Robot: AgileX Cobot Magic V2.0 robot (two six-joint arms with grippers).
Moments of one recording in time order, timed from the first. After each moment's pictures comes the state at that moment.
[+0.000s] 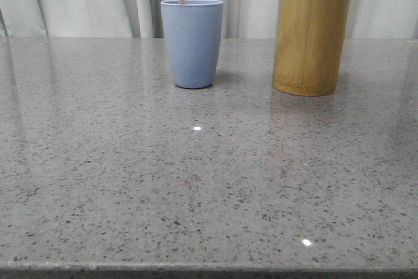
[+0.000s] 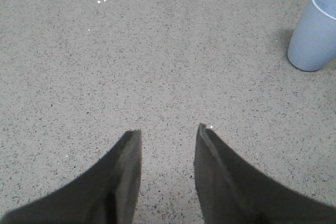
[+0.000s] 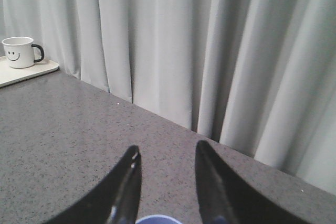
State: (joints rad) left arm -0.09 0.65 -0.85 -0.09 0.83 -0.04; right arm 0.58 1.29 -1.18 0.12 0.00 -0.12
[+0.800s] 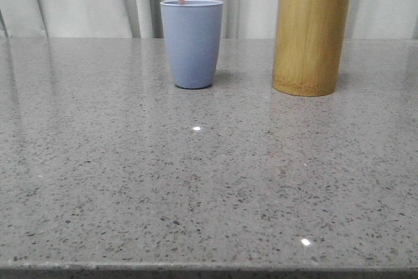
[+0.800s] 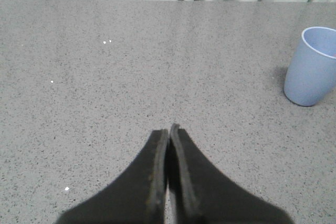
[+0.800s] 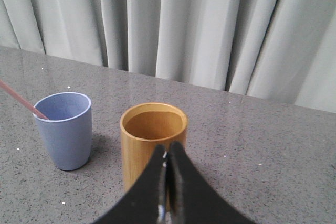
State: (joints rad) left arm -0.09 0.54 -0.72 -0.09 0.64 -0.04; right arm 0.30 0.64 -0.61 0.14 0.14 -0.12
